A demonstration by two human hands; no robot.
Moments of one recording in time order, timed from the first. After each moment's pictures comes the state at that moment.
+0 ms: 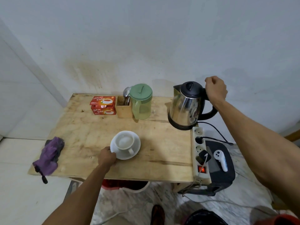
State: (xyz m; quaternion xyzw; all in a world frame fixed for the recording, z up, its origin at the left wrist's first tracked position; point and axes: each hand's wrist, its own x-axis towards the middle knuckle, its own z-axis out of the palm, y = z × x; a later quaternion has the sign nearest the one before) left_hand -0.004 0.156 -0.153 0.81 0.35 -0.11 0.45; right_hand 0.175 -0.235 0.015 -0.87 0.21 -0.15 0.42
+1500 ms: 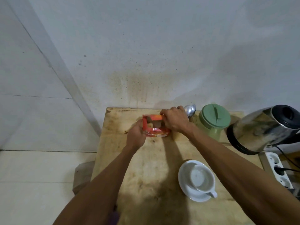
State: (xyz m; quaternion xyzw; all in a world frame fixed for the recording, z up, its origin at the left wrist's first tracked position) left_hand 0.205 0.354 -0.128 0.88 0.04 -0.04 0.47; right_hand 0.268 0.174 -0.079 -0.98 -0.17 0.04 0.01
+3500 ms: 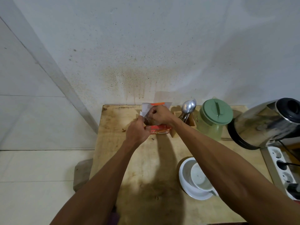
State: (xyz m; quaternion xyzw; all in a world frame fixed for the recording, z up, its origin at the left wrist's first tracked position) left_hand 0.224 0.347 -0.135 0.93 0.00 -0.04 0.36; right_hand 0.290 0.213 -0.104 -0.91 -0.03 0.22 0.34
